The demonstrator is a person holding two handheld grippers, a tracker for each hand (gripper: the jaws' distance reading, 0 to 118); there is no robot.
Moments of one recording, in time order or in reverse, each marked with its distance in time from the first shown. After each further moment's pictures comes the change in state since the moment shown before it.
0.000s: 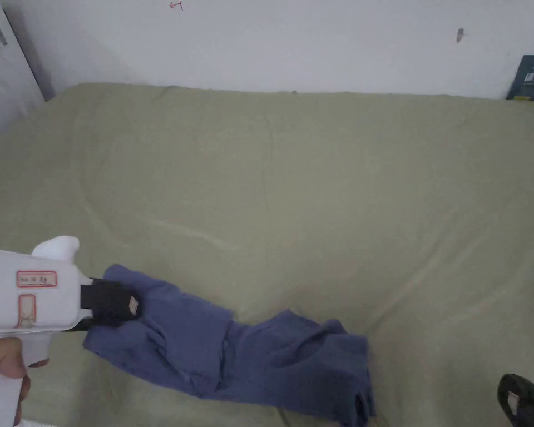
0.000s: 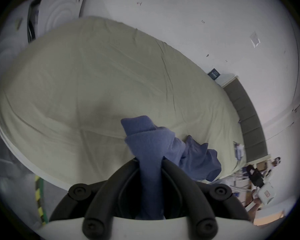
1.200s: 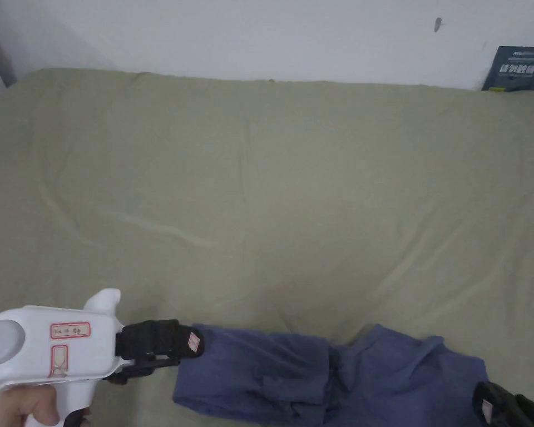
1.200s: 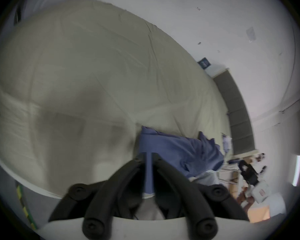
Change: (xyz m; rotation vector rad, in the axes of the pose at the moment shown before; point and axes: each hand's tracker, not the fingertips) left arm -0.020 -0.046 -0.115 -0.219 -0.401 0.130; right arm -0.006 -0.004 -0.008 -0.031 -0.022 0.002
